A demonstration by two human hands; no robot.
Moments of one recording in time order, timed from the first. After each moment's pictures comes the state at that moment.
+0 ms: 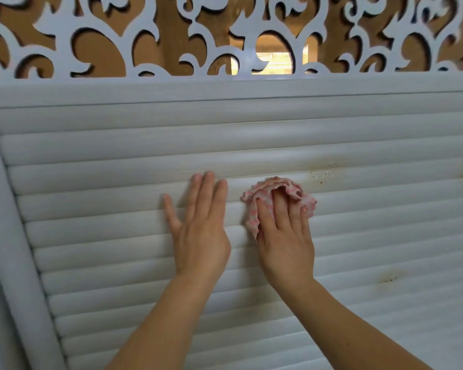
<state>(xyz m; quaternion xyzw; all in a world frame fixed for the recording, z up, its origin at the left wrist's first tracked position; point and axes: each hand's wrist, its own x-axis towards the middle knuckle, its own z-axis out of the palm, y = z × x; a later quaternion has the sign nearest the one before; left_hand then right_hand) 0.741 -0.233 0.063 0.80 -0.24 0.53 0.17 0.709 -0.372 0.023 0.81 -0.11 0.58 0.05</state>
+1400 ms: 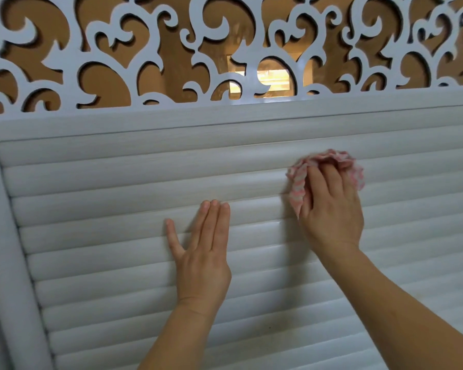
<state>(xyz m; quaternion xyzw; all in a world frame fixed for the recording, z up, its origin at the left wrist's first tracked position) 0.761 -0.231 0.053 0.76 -0.28 0.57 0.16 0.700 -0.425 0.103 0.74 -0.16 0.65 0.00</state>
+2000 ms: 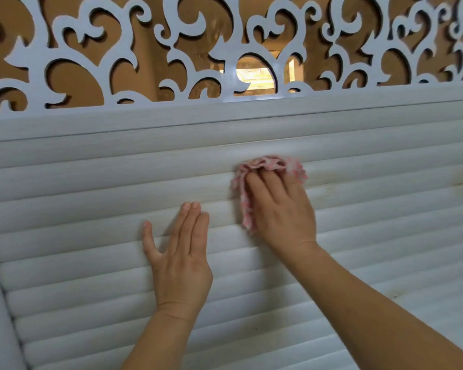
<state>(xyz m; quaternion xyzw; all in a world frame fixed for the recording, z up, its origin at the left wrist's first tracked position) 0.765 -0.232 0.053 0.71 -0.27 0.62 0.16 0.715 -0.399 0.107 0.77 -0.02 0.62 0.11</state>
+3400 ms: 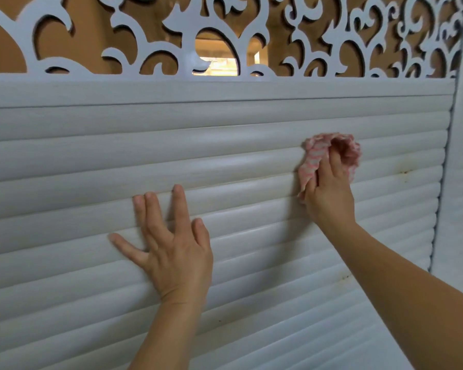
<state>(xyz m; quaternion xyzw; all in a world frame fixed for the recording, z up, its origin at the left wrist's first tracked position) 0.756 -0.292 0.043 0.74 -0.16 0.59 0.28 0.668 -0.521 0.096 0.77 -0.17 0.60 -0.13</state>
